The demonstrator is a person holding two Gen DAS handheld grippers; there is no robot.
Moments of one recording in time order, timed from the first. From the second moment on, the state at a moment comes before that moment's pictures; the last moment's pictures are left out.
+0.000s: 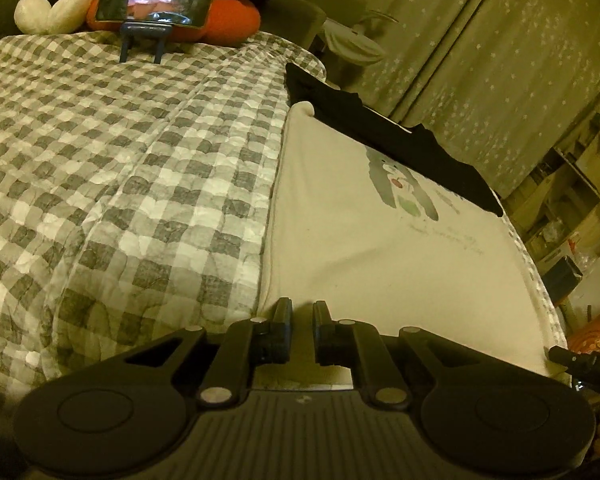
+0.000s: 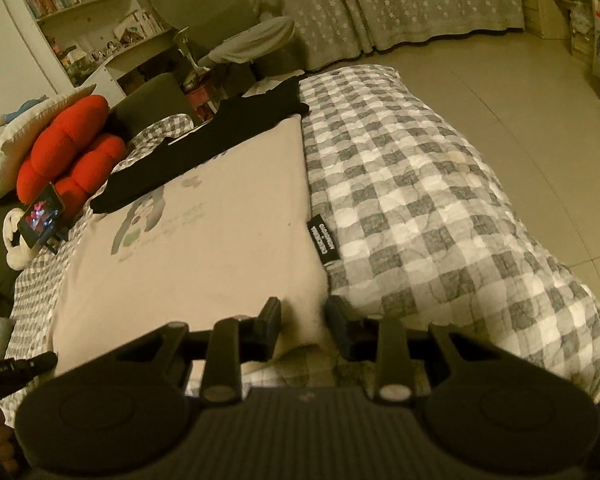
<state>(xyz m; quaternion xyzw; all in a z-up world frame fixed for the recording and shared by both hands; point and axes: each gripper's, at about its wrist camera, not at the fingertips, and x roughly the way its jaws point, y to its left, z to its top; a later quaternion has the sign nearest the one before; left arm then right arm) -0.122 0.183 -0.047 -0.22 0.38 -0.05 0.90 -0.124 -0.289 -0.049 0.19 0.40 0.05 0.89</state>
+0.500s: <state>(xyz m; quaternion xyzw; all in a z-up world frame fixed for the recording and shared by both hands) -0.123 0.181 -0.046 -0.20 0.38 -0.05 0.90 -0.133 -0.292 -0.047 0.20 0.38 0.04 0.90</state>
